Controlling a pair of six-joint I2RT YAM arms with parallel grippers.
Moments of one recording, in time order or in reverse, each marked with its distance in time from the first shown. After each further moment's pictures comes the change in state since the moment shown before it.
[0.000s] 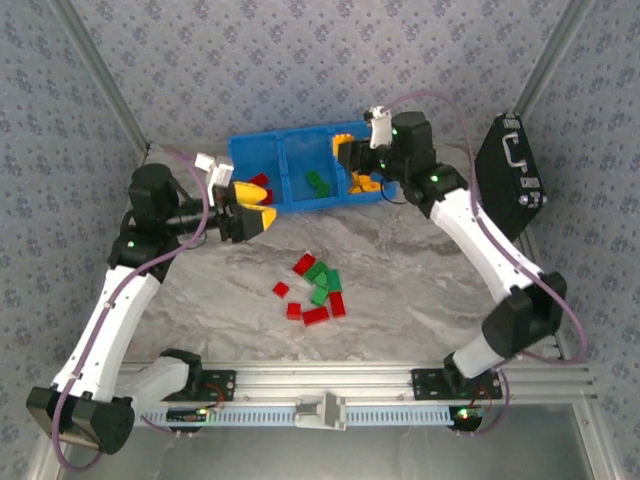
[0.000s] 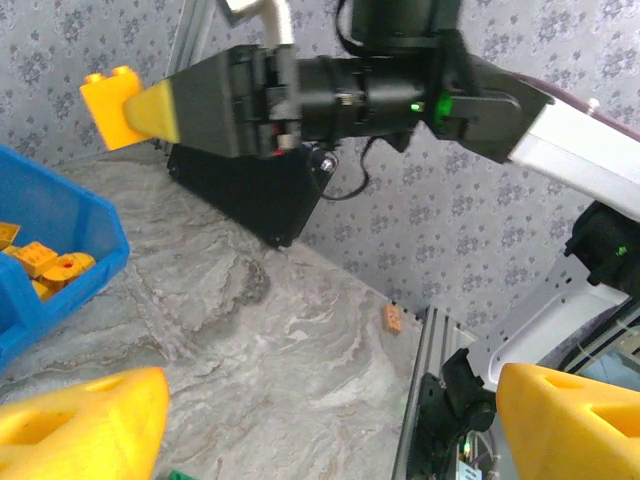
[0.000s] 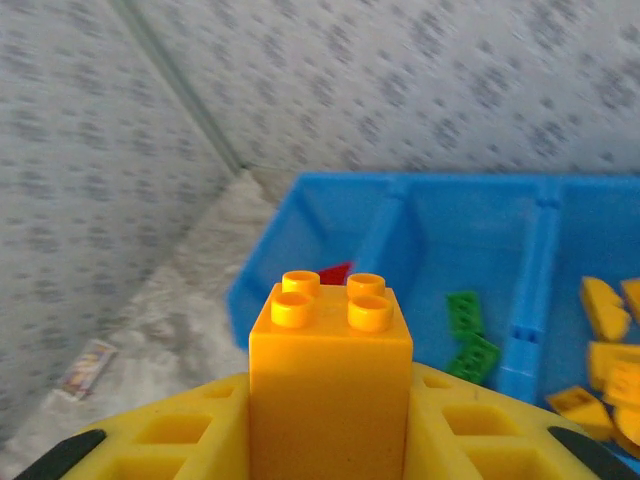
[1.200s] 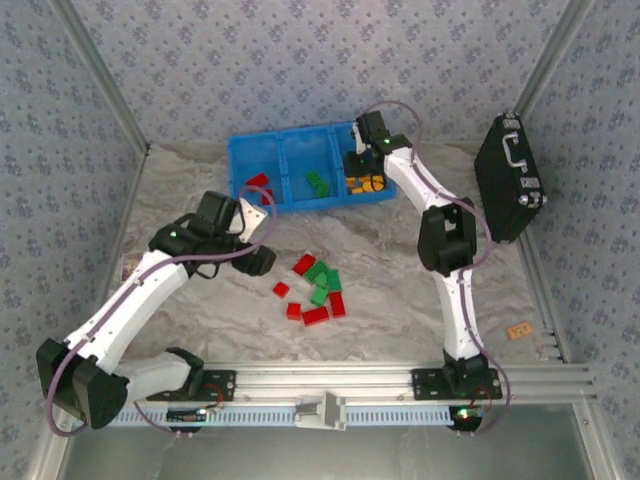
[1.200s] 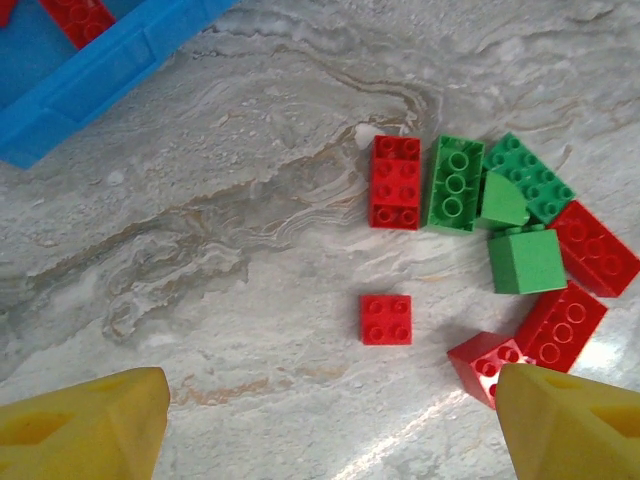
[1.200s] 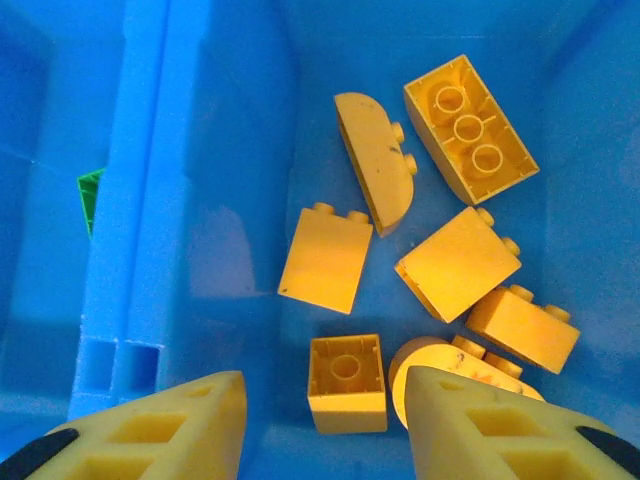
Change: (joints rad) left arm -0.249 0.135 -0.043 -0.594 -0.921 0.349; right arm -0.082 0.735 0.612 -0.435 0.248 -0.132
